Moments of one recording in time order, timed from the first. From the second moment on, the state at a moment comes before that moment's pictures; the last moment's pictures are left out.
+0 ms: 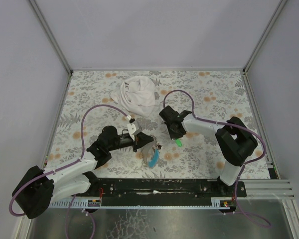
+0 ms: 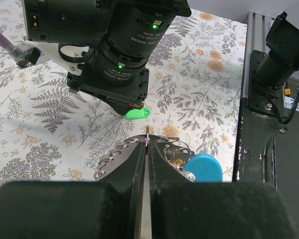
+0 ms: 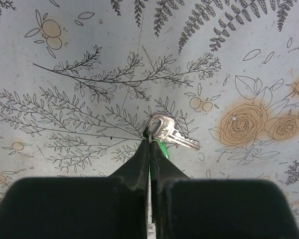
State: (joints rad) left arm -0.71 1.00 0.34 0.55 0.55 -0.05; right arm 0.75 1.77 1.09 -0.61 0.25 0.43
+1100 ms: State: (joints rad) left arm -0.71 1.01 0.35 0.54 0.56 -0.02; right arm 0.75 1.02 0.62 0.07 -0.19 -0.17
